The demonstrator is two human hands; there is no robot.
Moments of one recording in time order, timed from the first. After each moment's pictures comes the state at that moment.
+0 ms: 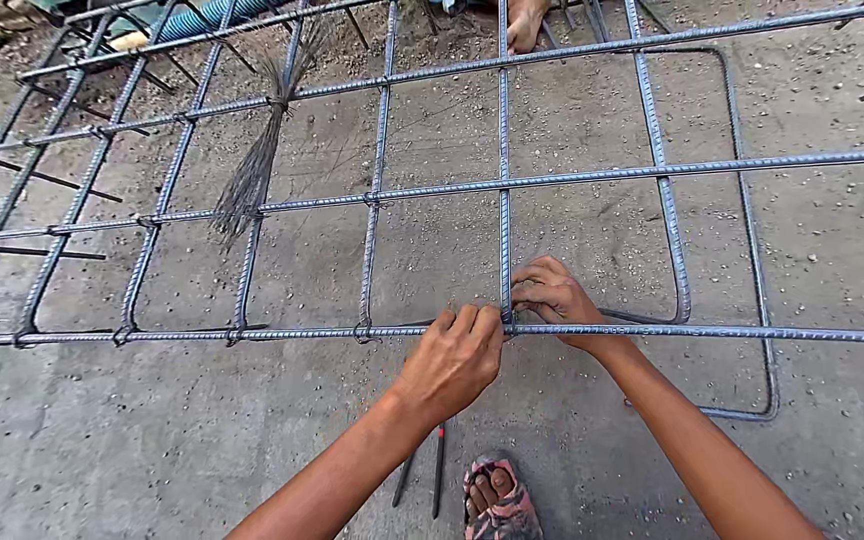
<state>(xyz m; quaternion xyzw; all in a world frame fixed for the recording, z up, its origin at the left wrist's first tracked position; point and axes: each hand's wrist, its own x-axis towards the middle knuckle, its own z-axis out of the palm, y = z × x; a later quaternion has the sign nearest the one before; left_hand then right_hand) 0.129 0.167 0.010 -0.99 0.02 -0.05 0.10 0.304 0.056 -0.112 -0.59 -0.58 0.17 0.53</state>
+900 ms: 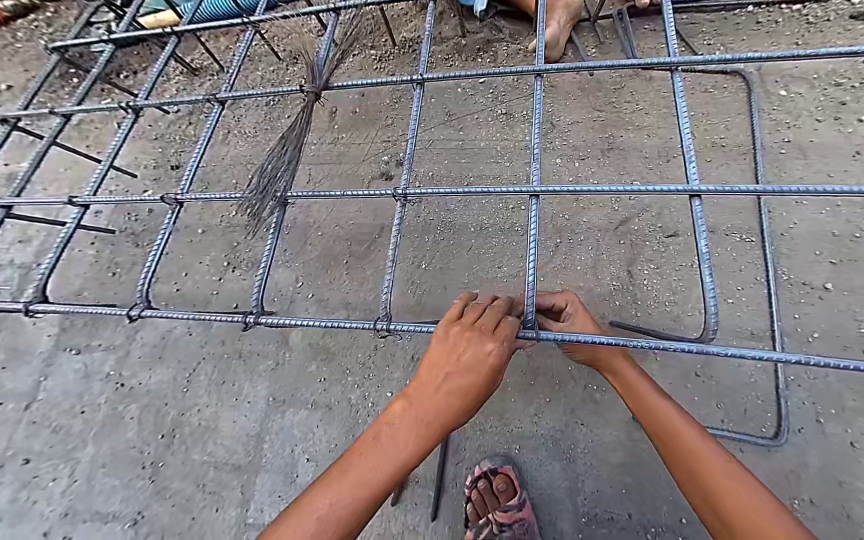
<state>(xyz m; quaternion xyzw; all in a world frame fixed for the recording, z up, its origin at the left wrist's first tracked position) 0.121 0.173 0.013 -0.99 -0.08 -0.03 -0.09 0.275 0.066 -0.091 -0.44 -0.34 0.52 0.65</state>
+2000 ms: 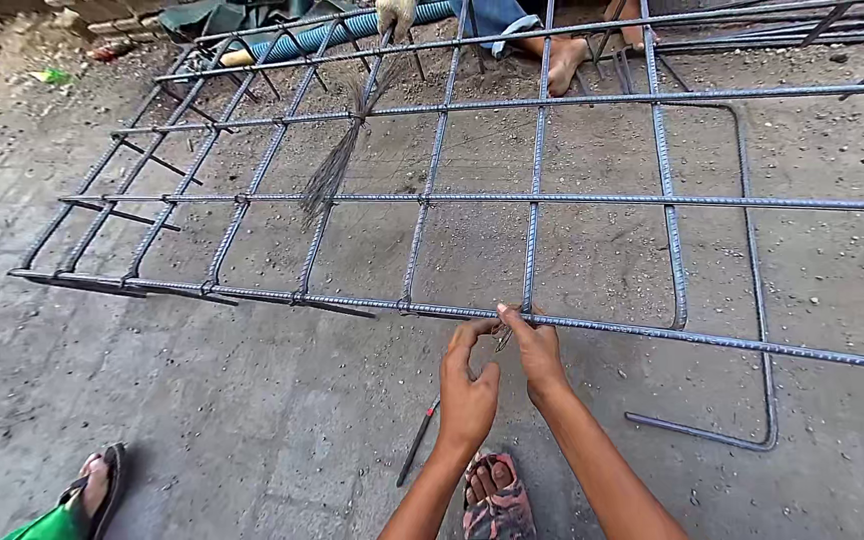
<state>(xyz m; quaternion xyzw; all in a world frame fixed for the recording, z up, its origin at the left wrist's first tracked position) 0.091 0.097 0.020 -0.71 -0.44 -0.24 -0.50 0.194 0.068 -0.014 -0.63 0.00 0.45 0.64</state>
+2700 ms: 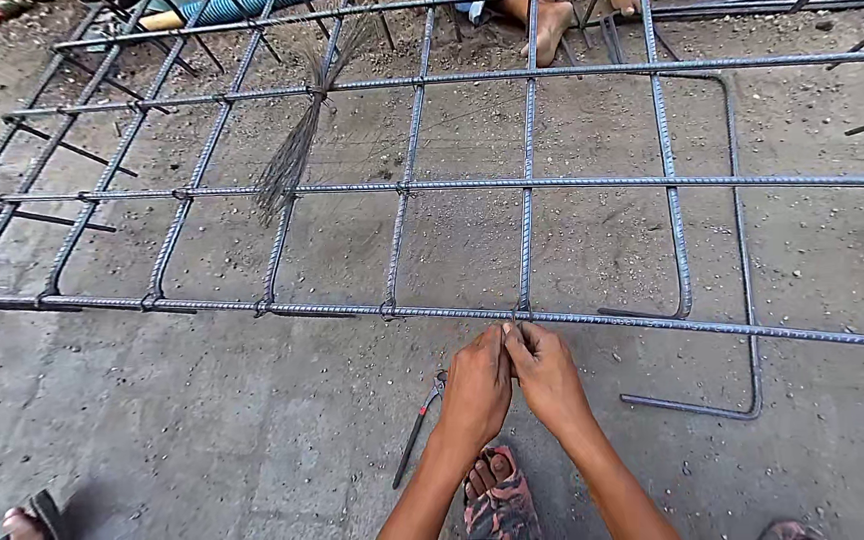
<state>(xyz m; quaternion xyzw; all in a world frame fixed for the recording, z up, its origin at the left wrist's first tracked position) 0.100 0.108 0.007 -0.87 -0.36 -0.06 -0.34 0.196 0.042 0.006 -0.77 -0.18 0.46 0.40</state>
